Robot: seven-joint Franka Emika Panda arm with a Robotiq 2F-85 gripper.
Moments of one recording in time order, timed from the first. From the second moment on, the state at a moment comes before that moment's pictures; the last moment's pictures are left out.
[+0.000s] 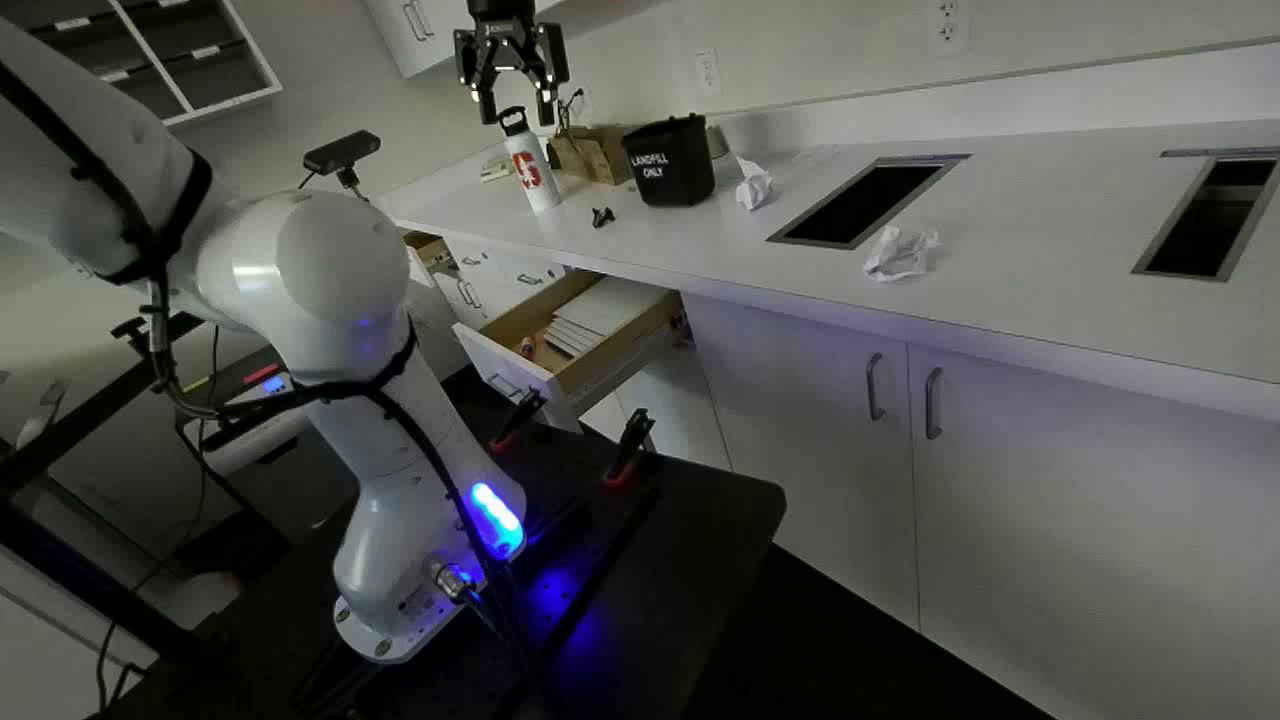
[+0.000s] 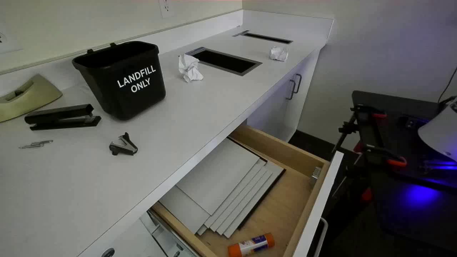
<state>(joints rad) 0.06 -0.54 -0.09 -2.37 0.15 1.66 -0.13</state>
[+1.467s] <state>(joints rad) 0.15 -0.12 0.17 -2.08 0.20 2.15 0.05</state>
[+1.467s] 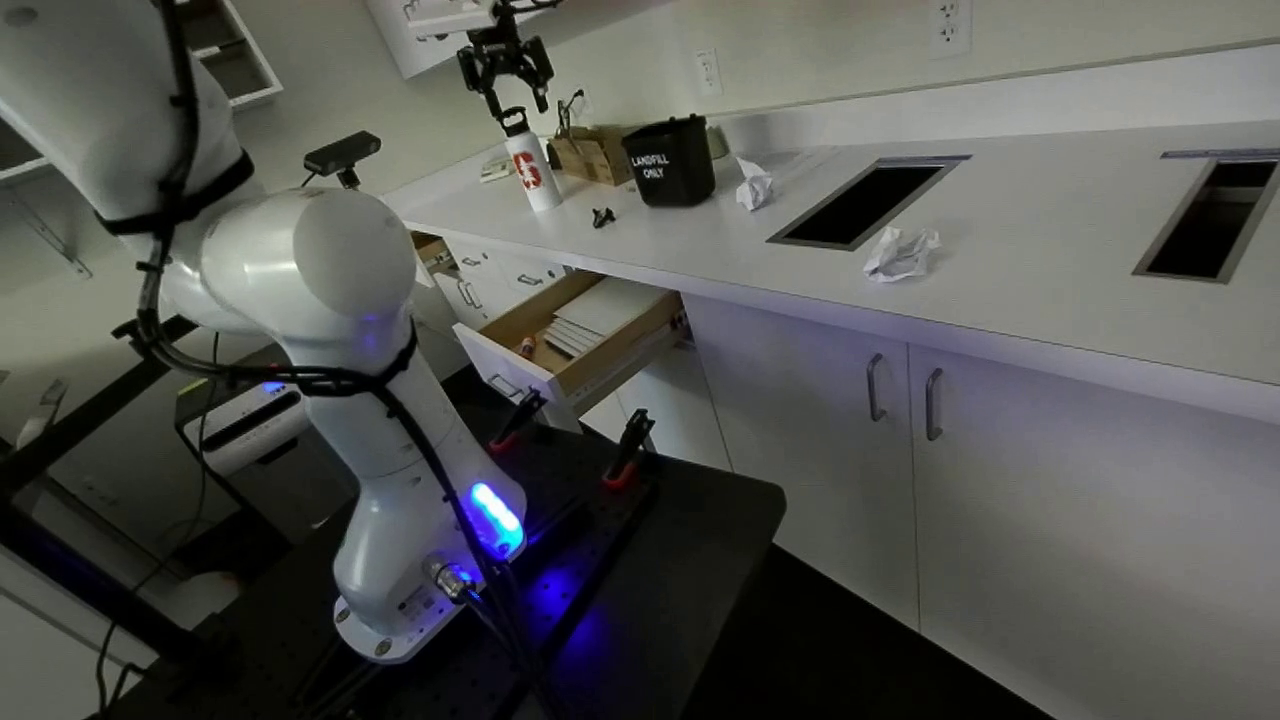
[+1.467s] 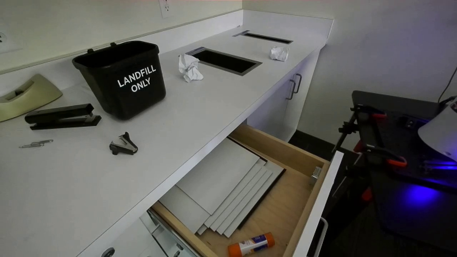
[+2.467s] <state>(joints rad) 0.19 0.12 0.20 -1.96 0.12 2.36 0.29</state>
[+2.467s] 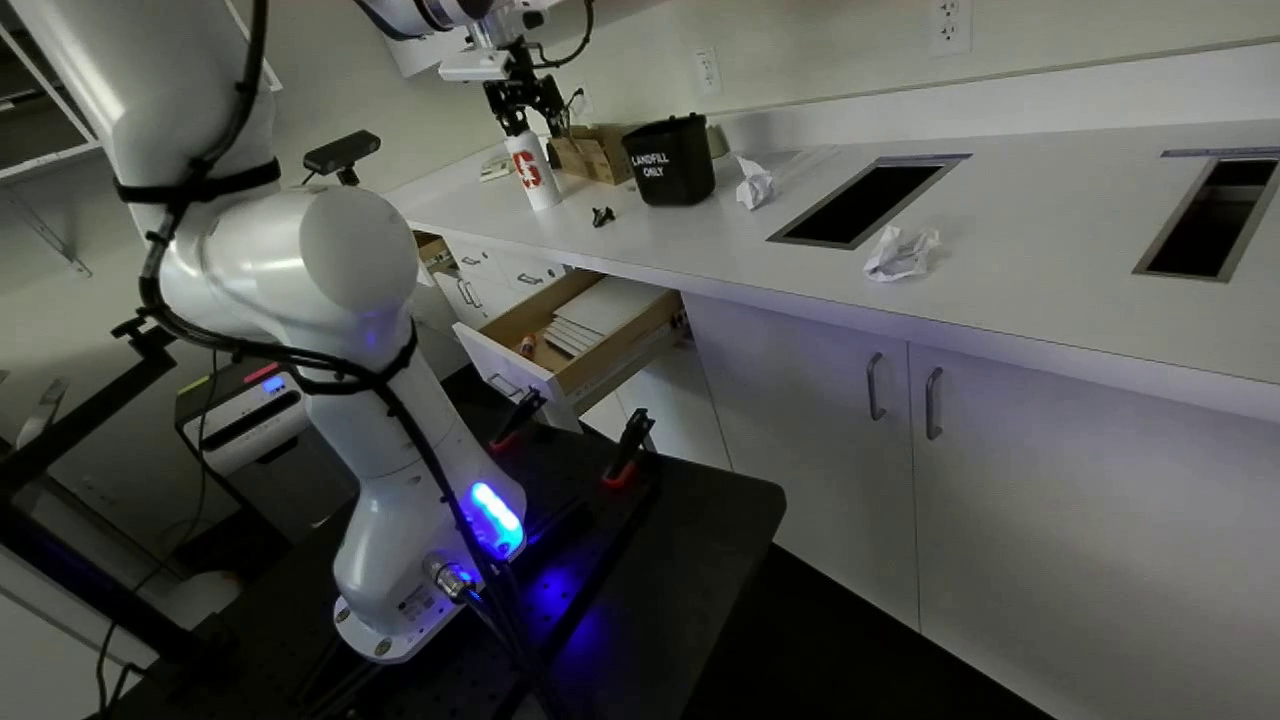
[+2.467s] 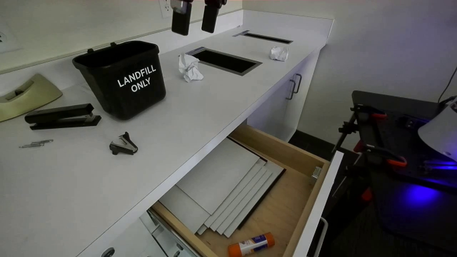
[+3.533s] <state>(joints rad) 0.42 0.58 0.04 -1.64 -0.25 2.53 0.77</state>
